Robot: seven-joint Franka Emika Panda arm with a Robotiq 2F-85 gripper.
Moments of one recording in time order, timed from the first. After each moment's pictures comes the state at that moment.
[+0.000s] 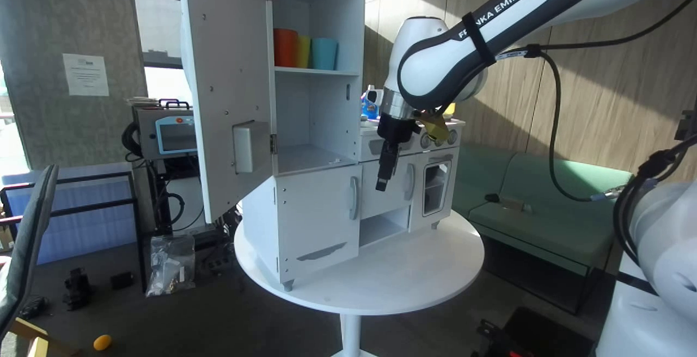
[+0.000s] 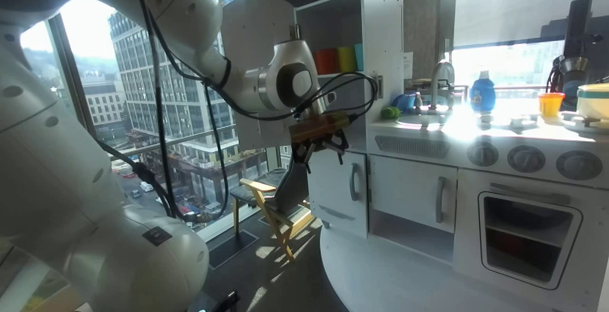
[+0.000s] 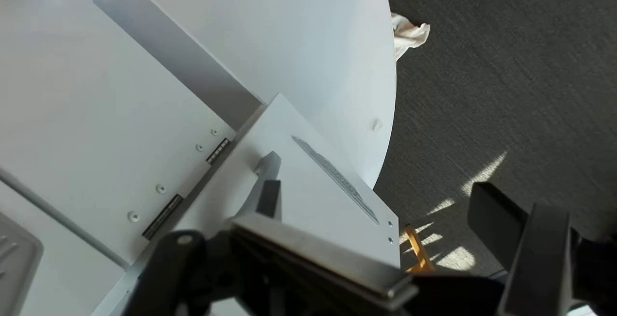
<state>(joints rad) 0.12 -0.38 -0.11 -2.53 -0.16 2.43 -0.59</state>
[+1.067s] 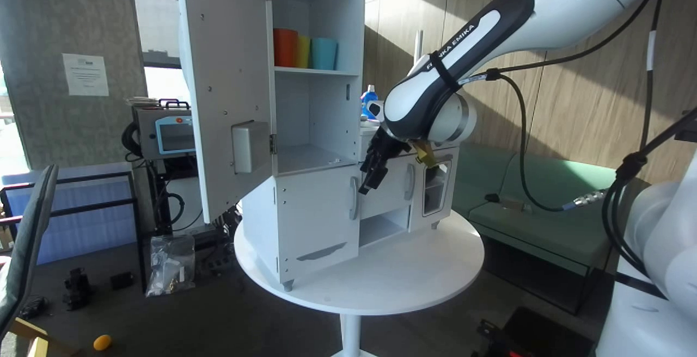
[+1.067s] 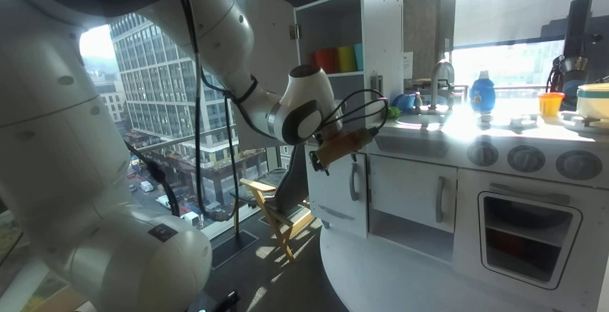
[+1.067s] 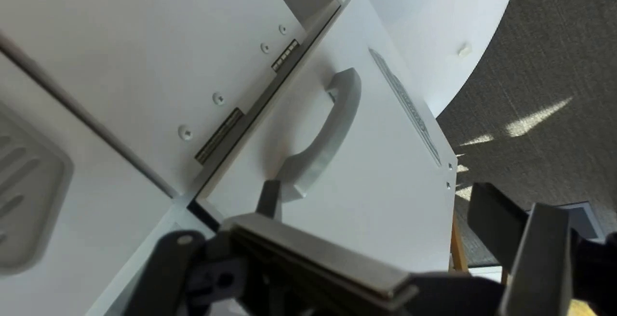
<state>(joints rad) 0.19 -0.21 -0.21 -2.59 0.19 2.94 -1.10</state>
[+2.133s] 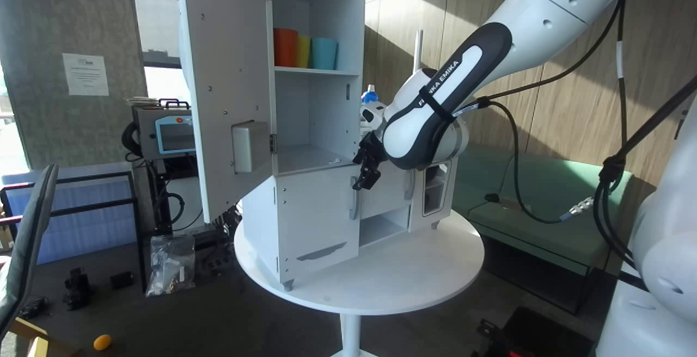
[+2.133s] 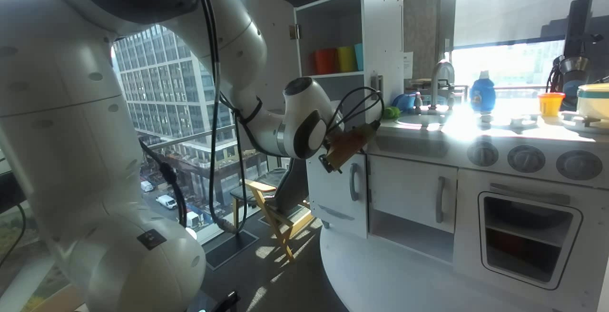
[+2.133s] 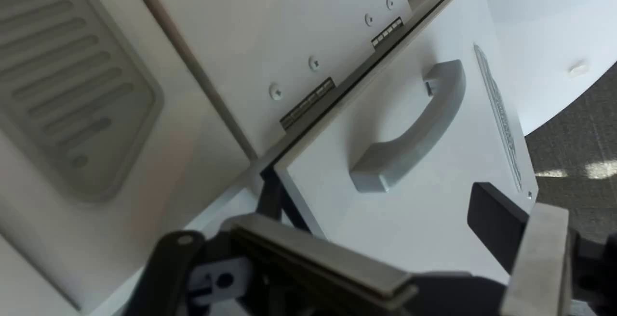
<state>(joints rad) 0.05 -0.09 -0.10 -2.58 -0.03 3.23 -1.04</state>
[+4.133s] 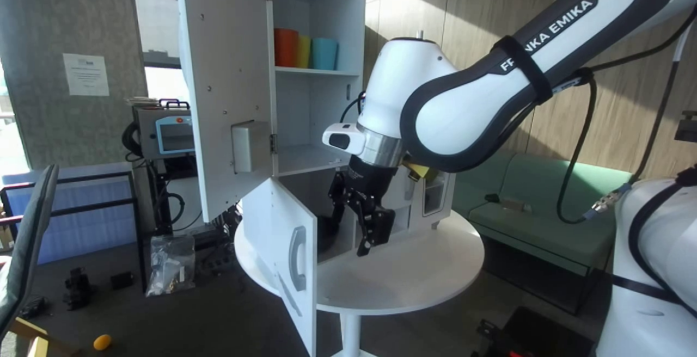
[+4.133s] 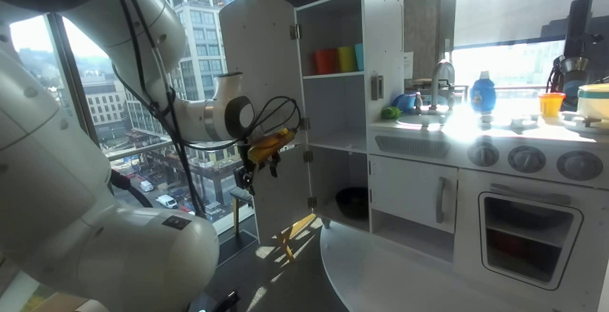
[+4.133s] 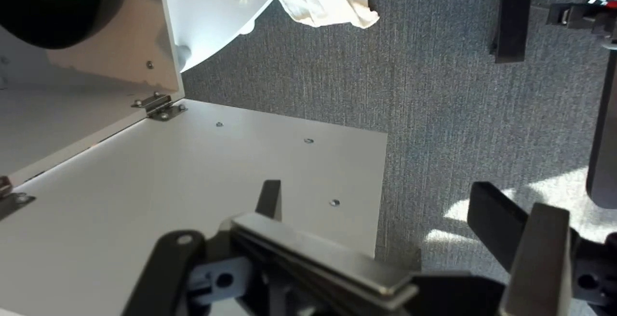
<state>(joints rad) 0.40 -0.44 0.01 -2.76 -0.07 2.60 -1.03</state>
